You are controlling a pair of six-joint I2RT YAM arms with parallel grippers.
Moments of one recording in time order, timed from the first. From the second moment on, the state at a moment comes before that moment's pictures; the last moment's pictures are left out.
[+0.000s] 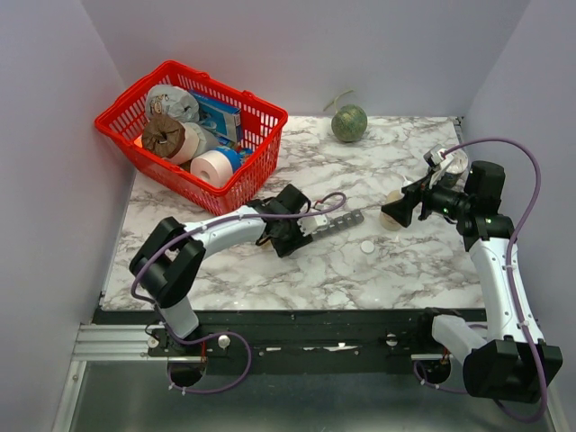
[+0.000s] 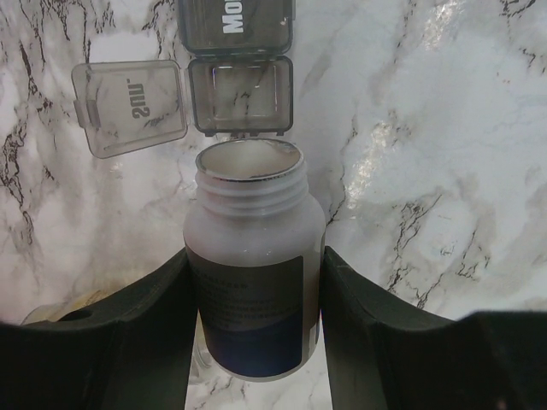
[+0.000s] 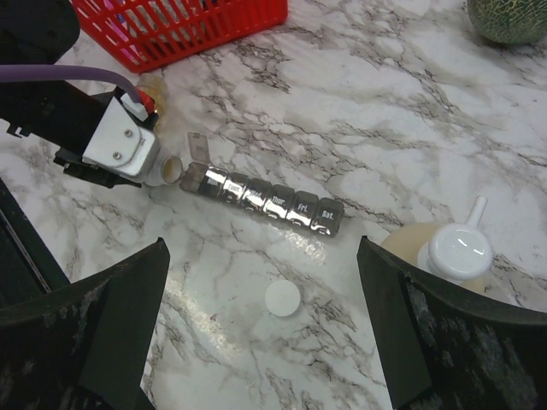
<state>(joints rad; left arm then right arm) -0.76 1.68 1.07 -0.49 0.14 0.41 -0.13 1.00 0.92 -0.46 -0.90 -0.27</state>
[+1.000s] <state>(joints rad) -0.91 1.89 1.38 -0.80 -0.21 0.40 -0.13 1.00 0.92 -0.46 -0.91 -0.27</state>
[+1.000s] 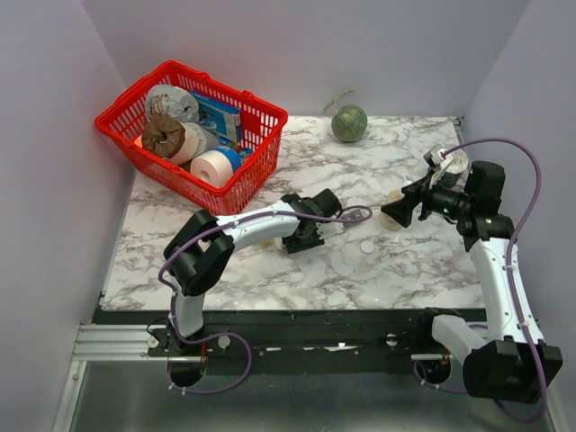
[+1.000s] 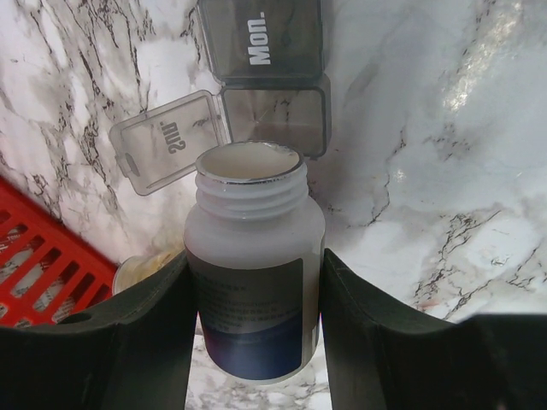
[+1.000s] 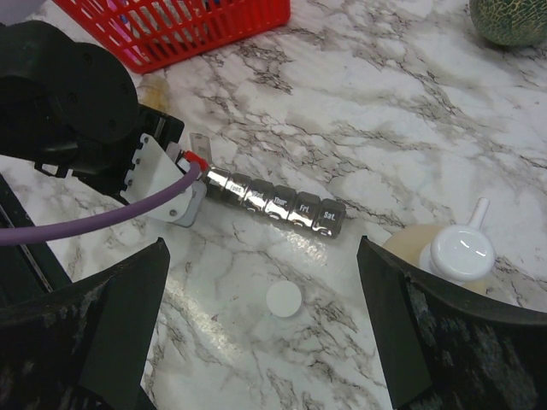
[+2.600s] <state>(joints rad) -1.00 1.99 1.48 -0.90 -0.43 0.47 -0.13 1.00 0.92 -0.47 -0.91 -0.27</state>
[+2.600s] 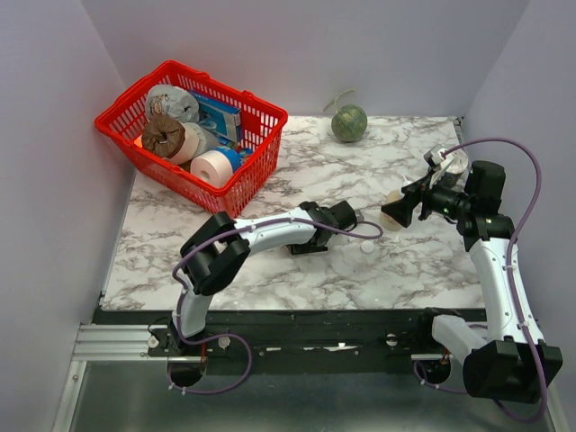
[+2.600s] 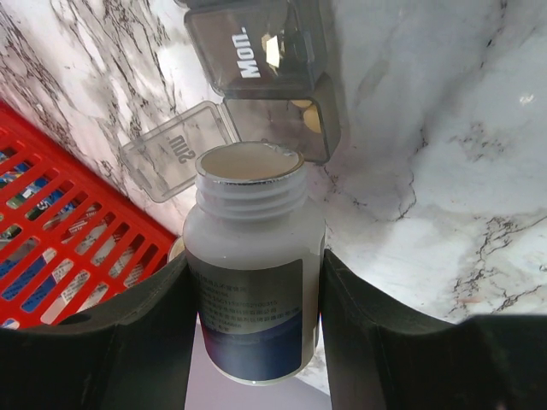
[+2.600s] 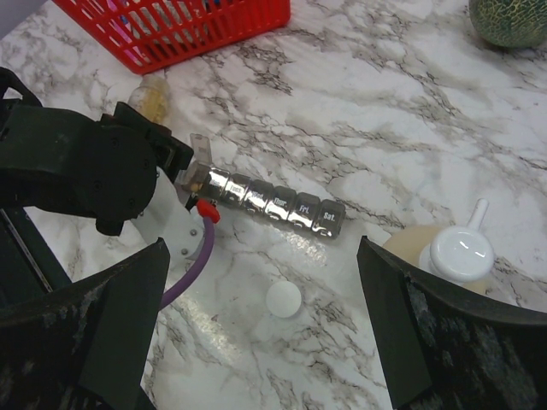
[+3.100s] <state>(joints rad) -1.00 1.74 1.21 -0.66 -0.41 0.41 -0.13 1.00 0.92 -0.47 -0.91 -0.29</state>
